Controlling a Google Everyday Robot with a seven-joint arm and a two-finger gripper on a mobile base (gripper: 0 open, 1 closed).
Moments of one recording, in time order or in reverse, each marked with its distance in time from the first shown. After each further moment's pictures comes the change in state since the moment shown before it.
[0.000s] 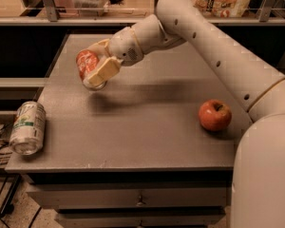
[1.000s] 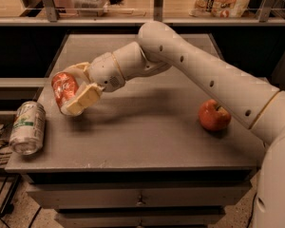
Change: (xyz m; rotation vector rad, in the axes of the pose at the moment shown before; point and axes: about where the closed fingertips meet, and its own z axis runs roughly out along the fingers) arm -0.005 0.060 0.070 -0.099 -0.108 -0.051
